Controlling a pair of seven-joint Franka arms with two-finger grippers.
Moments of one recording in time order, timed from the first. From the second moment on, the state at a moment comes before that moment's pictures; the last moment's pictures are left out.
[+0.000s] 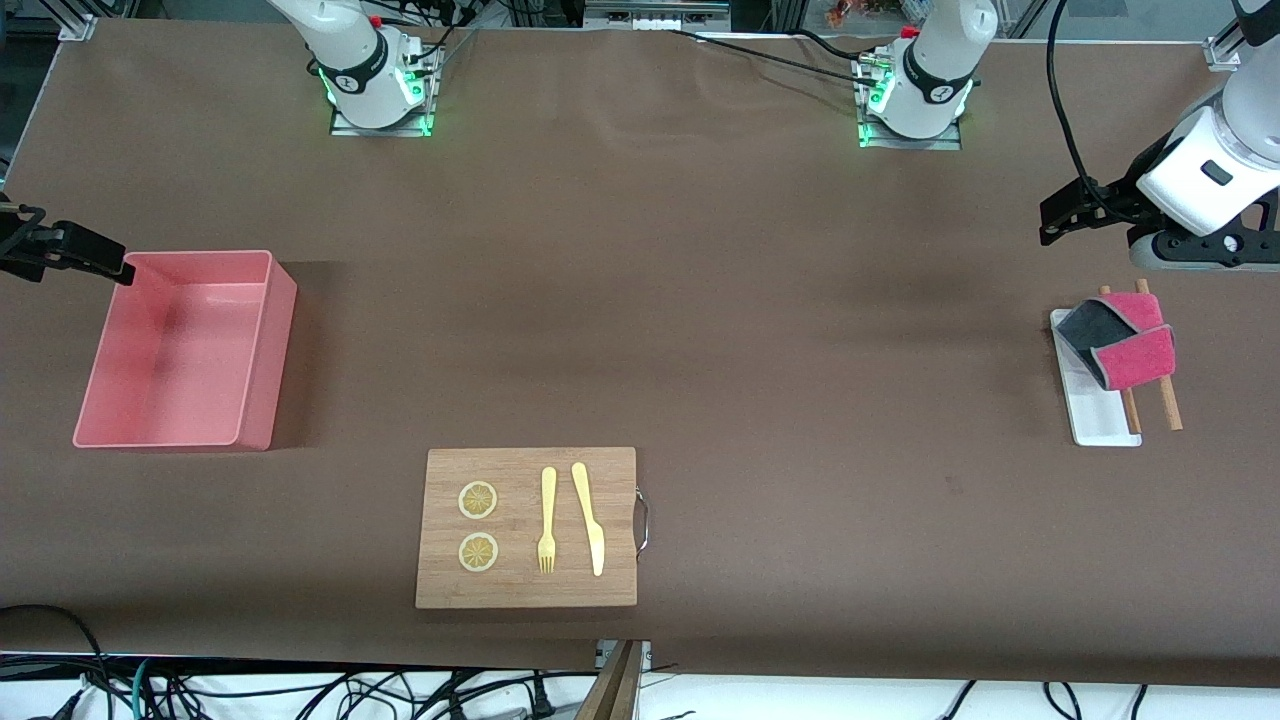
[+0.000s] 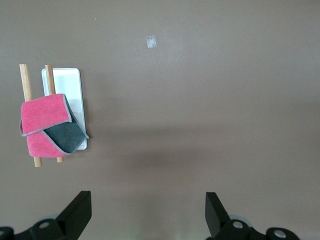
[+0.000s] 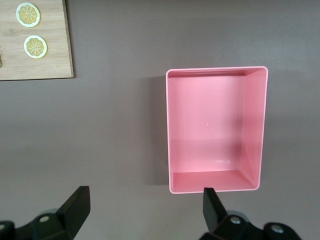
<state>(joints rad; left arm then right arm) -0.05 -0.01 -0.03 -1.64 0.01 1.53 -0.07 -0.02 0.16 -0.04 -1.41 -0.02 1.51 -0.04</state>
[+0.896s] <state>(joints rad) -0.04 -0.01 -0.02 -1.64 0.01 1.52 -0.07 -0.02 0.17 -0.04 -1.41 -0.02 1.51 -0.04</state>
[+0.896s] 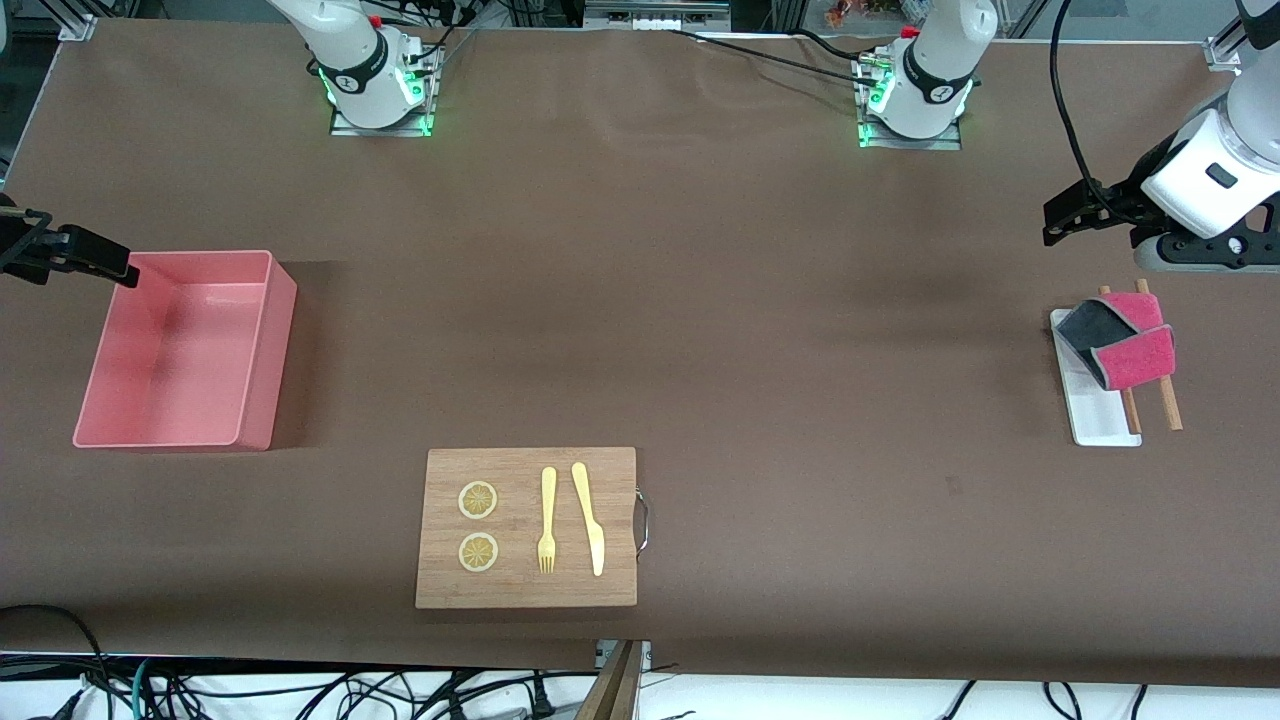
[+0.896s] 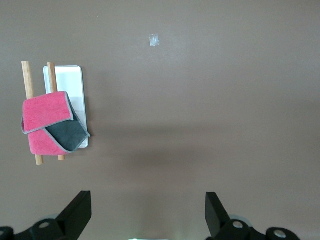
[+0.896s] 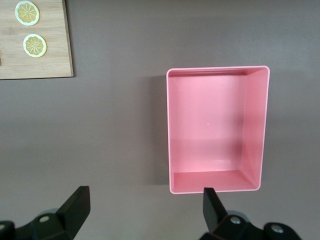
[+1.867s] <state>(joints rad) 0.05 0.00 -0.01 -1.65 0.01 1.51 -0.07 -0.02 0.17 -0.04 -1.41 -0.02 1.51 -0.04</state>
